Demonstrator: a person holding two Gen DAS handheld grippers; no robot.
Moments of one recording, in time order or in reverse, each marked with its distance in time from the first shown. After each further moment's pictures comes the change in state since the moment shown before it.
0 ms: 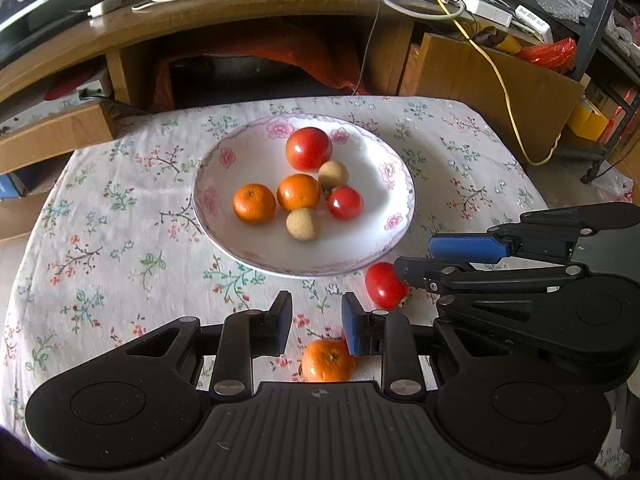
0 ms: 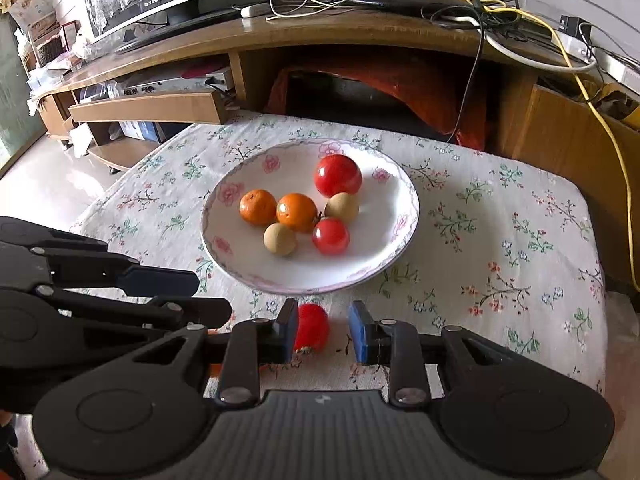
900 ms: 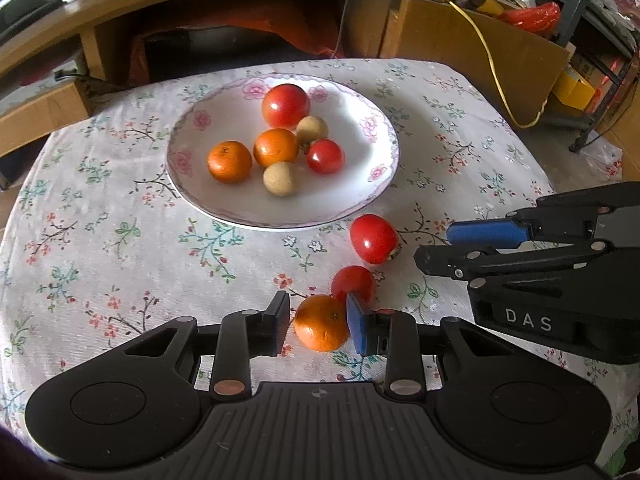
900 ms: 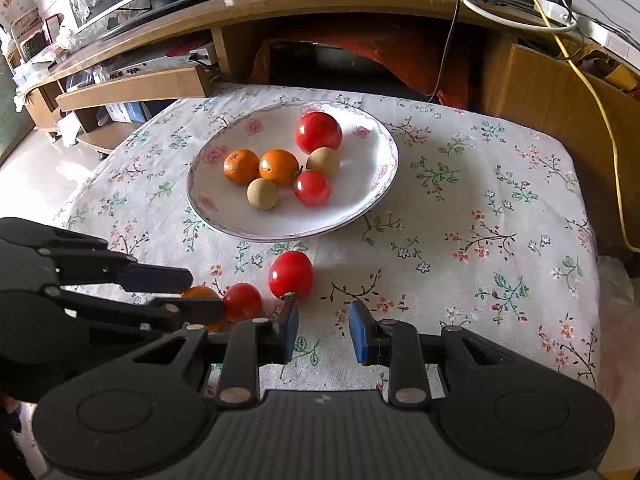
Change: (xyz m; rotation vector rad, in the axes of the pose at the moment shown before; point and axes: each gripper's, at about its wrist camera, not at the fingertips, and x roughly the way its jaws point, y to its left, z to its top) left arm 0.012 -0.005 -0.018 0.049 0.061 -0.042; right arm -0.005 -0.008 -0.020 0.042 0.070 -0.021
